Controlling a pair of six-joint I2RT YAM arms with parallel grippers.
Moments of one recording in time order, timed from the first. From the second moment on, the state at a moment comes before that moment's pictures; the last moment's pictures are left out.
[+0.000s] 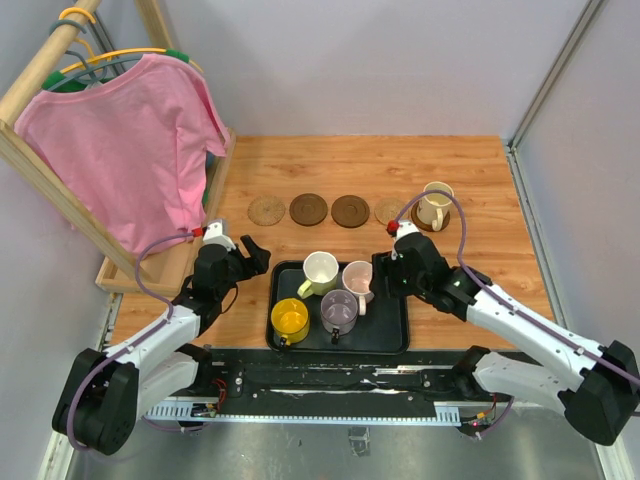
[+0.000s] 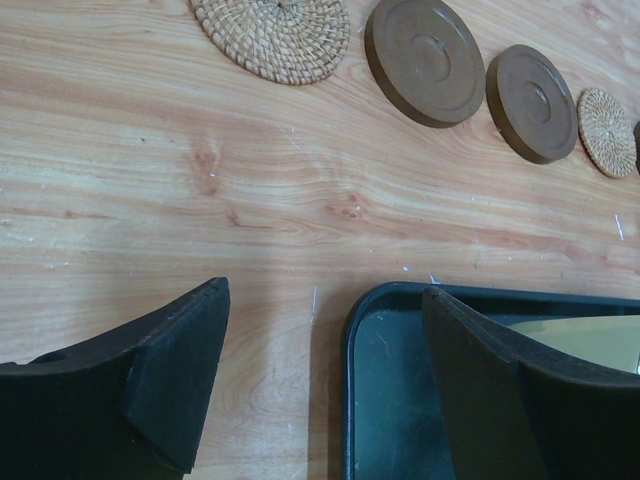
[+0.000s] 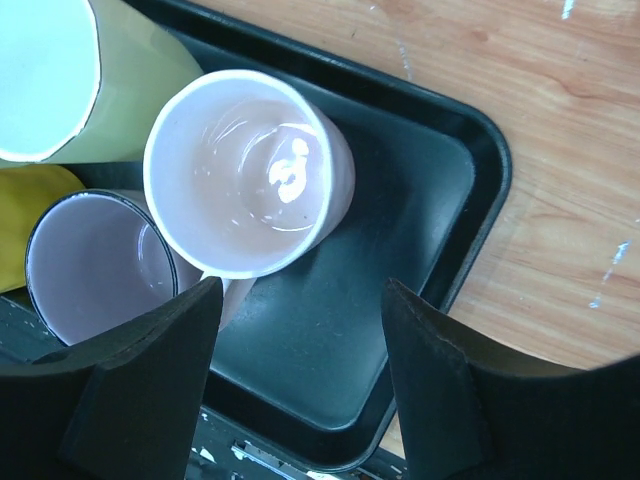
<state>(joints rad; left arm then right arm) -0.34 0.97 0.26 0.31 -0.11 -0.55 0.74 0.99 0.72 -0.51 0.11 0.41</state>
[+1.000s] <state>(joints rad) -0.34 0.96 0.26 0.31 -0.11 -0.56 0.88 1.17 0.72 -0.48 0.08 0.44</state>
